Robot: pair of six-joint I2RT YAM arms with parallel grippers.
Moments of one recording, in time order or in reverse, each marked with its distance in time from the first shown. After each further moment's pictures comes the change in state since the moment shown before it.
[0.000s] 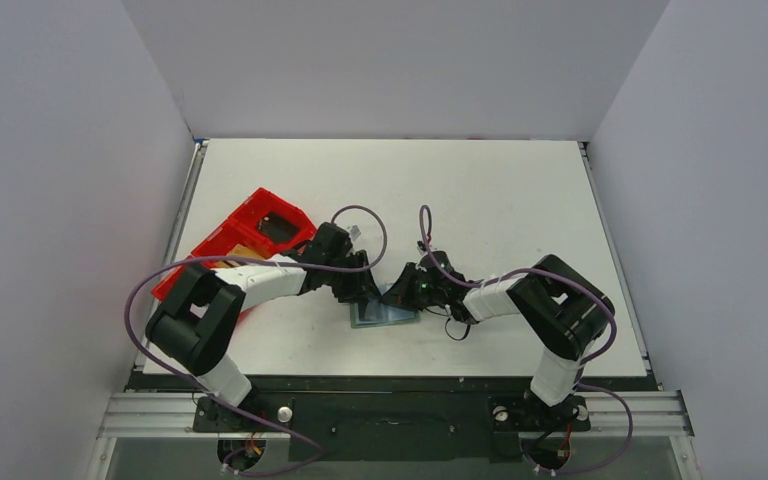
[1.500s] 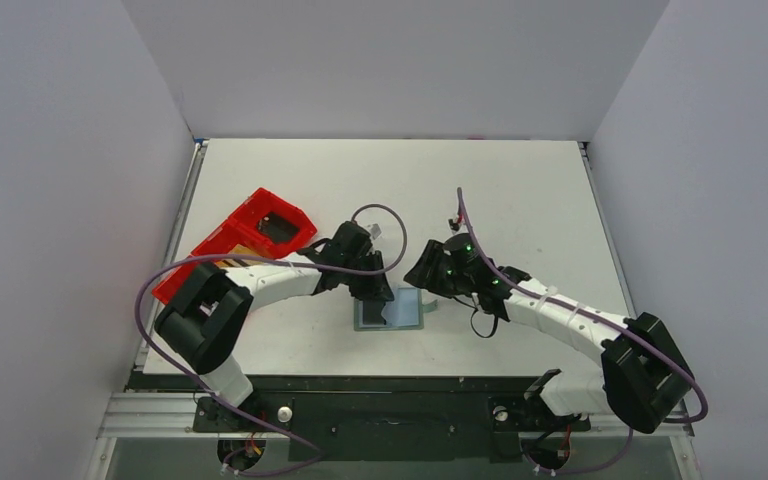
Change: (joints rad) left arm -0.103 0.026 0.072 -0.006 -0.041 -0.026; right arm -0.039 -0.452 0.095 -0.605 0.233 -0.130
